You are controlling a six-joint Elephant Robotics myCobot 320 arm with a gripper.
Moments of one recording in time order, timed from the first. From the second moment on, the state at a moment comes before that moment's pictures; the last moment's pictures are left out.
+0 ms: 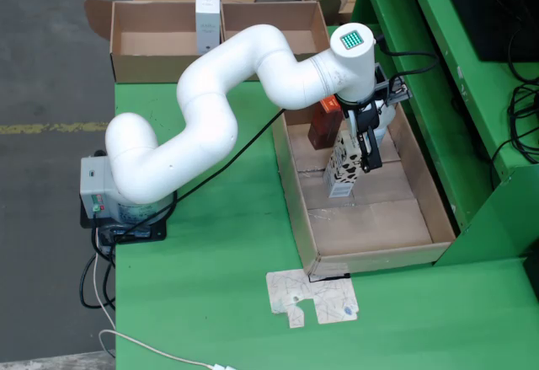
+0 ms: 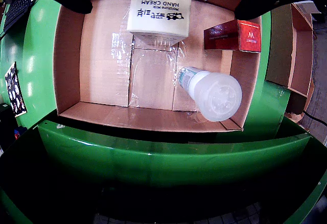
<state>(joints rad) 0.15 -0.93 -0.02 -0.24 1.58 0.11</state>
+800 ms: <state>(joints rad) 0.15 -0.93 -0.02 -0.24 1.58 0.11</state>
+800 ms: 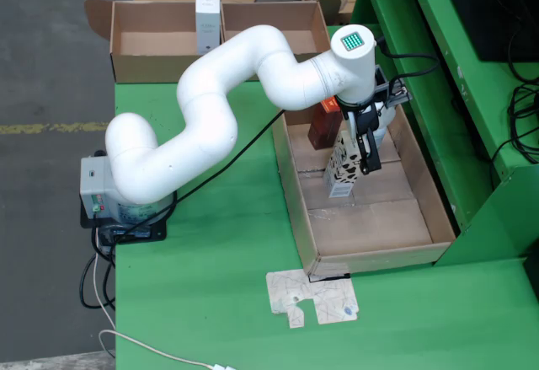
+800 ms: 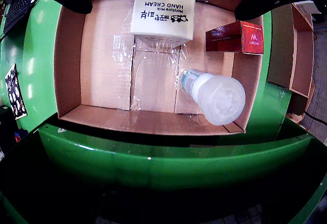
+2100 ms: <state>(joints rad) 0.15 -0.92 -0.02 -0.32 1.59 0.11</state>
